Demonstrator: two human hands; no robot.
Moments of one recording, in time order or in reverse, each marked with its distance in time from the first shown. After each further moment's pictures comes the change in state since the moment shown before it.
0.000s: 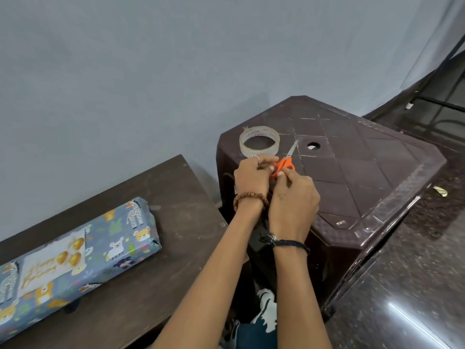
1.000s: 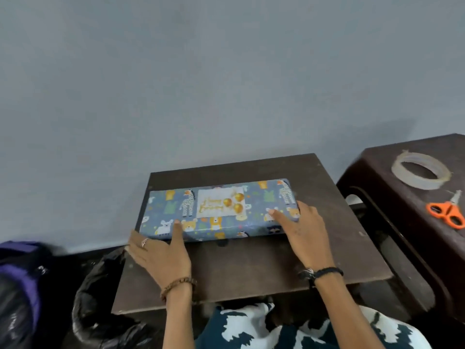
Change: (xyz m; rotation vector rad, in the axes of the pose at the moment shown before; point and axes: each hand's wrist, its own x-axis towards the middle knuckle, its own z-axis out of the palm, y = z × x) left_hand -0.173 -0.135 -0.308 0.106 1.125 -0.470; right_hand -0.153 -0.045 0.100 -0.060 -0.775 -0.340
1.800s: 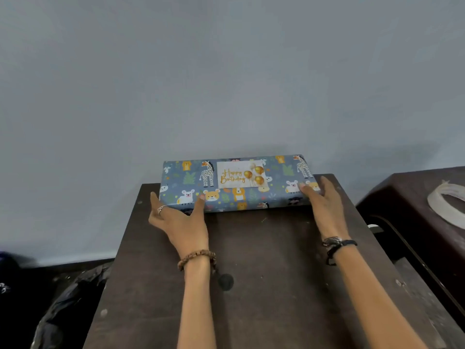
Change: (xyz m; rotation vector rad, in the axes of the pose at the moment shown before) left_hand 0.053 0.051 0.079 -0.362 -0.095 0.059; right_hand 0.125 0.004 0.015 0.360 0.112 0.060
